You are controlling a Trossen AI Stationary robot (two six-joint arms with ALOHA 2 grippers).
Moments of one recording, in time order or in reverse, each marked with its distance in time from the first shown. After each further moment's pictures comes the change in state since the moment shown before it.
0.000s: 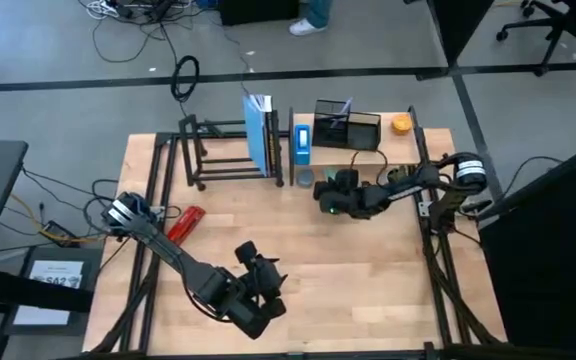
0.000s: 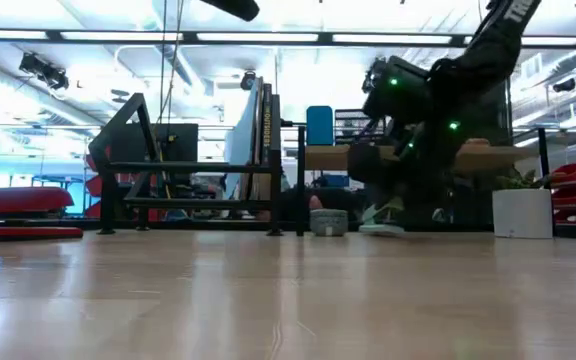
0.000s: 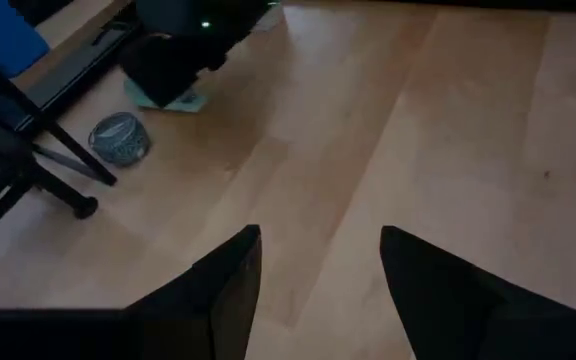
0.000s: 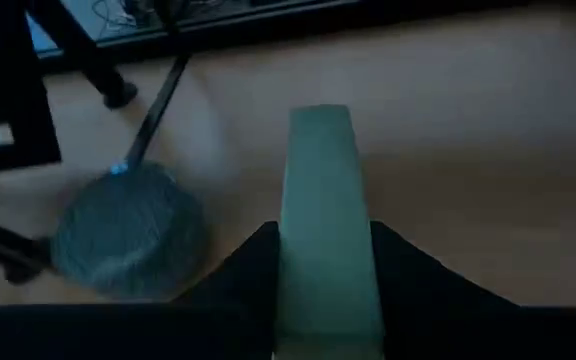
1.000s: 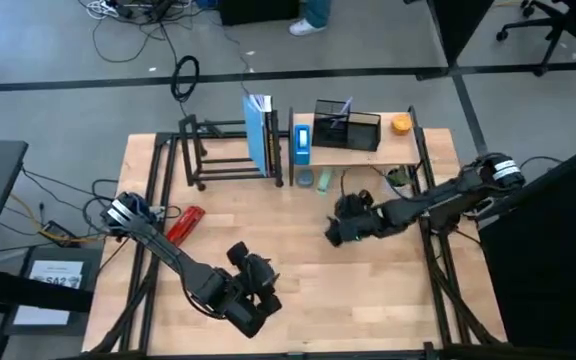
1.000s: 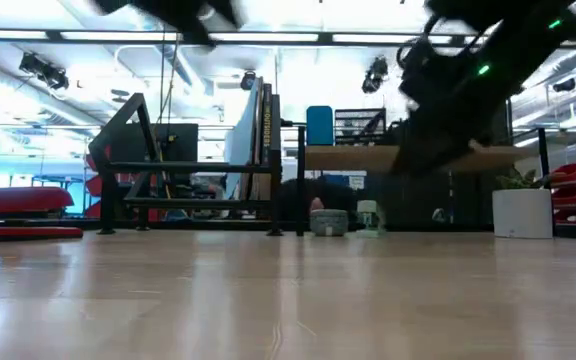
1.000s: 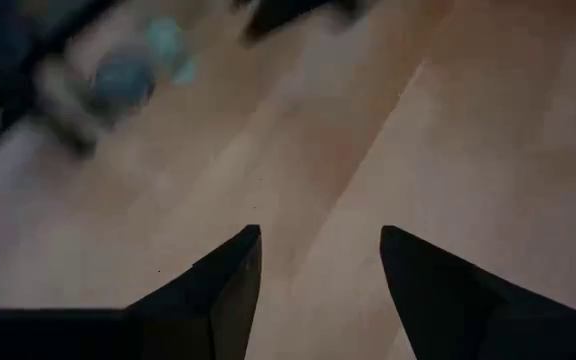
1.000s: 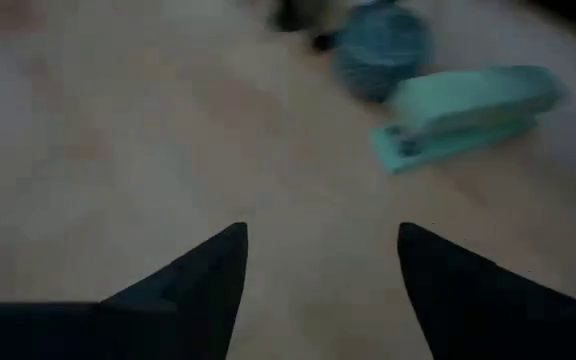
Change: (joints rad) left arm 0.012 -0.014 0.000 -0.263 0.145 -0.357; right arm 0.378 -0.294 0.000 -0.285 -0.210 -0.462
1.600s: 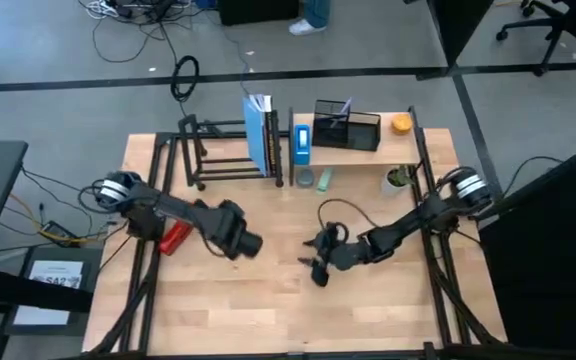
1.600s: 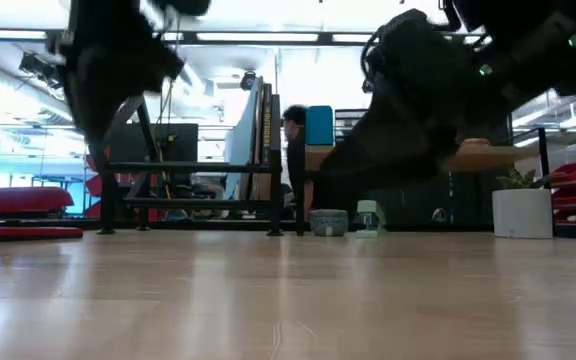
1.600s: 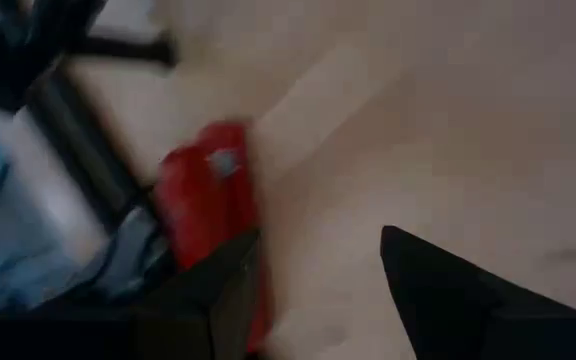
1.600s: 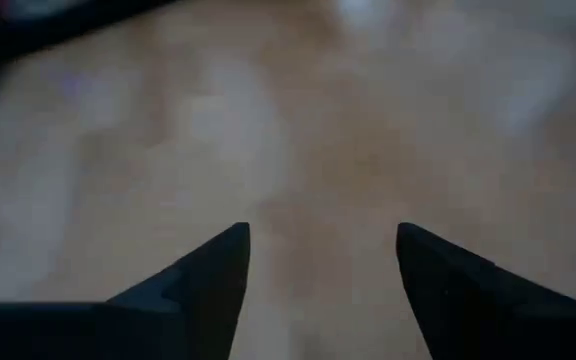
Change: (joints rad) left arm 0.393 -0.166 -0.268 -0.507 0.532 0.001; right arm 0.126 0.386 -0.001 0.842 -0.206 -0.198
